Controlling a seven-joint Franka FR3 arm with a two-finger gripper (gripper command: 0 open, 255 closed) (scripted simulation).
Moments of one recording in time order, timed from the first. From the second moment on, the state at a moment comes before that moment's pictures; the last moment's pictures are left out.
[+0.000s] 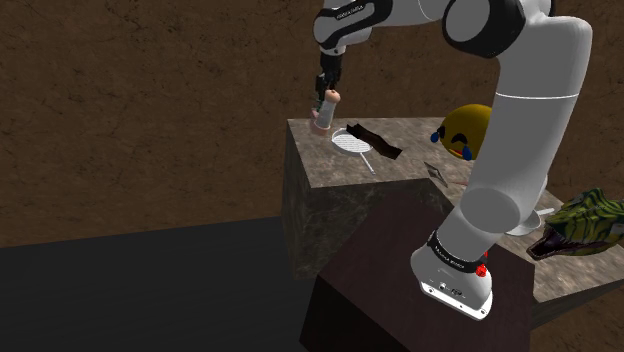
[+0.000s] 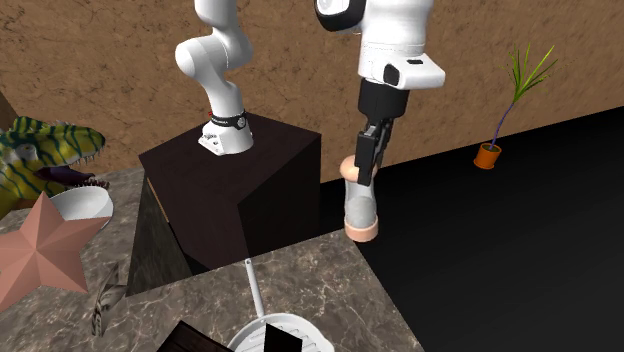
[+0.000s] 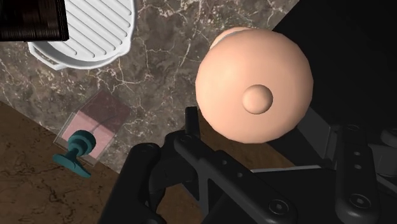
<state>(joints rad) -0.16 0.33 -0.18 -1.70 -0.05 2.08 -0.39</state>
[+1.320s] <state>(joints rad) -0.21 0.19 -0.21 -1.72 -0.06 1.98 -0.48</state>
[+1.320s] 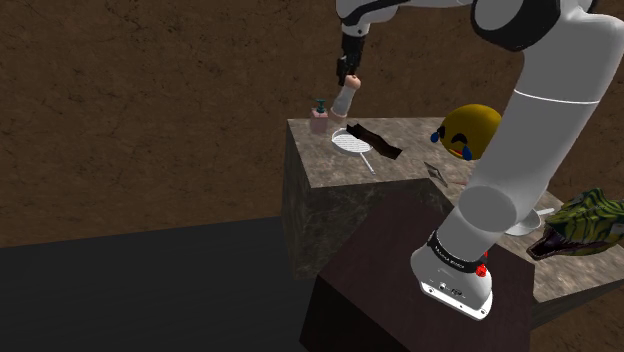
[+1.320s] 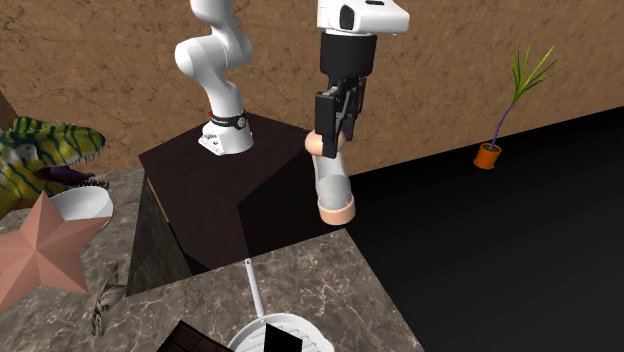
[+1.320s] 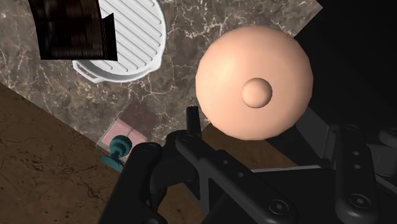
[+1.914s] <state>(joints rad) -0.31 0.05 -0.29 -1.97 -0.08 2.10 -0.64</state>
